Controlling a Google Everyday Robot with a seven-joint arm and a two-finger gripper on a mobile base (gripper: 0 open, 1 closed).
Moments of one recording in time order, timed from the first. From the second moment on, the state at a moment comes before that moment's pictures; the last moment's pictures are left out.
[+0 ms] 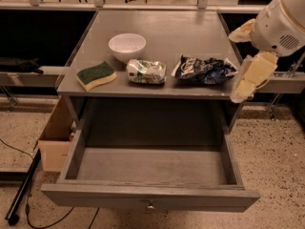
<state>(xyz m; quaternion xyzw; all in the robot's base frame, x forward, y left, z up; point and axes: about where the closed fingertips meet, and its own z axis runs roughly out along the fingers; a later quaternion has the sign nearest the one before) 0.519 -0.176 0.955 -0.64 0.73 0.06 0.25</state>
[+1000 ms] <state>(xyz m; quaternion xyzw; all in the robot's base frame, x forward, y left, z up) 0.613 -0.154 0.979 -0.51 0.73 0.07 0.44</state>
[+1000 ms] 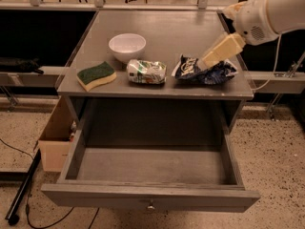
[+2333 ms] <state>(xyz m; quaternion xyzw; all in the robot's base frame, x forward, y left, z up) 0.697 -0.099 0.955 -0.52 0.74 0.09 0.42</state>
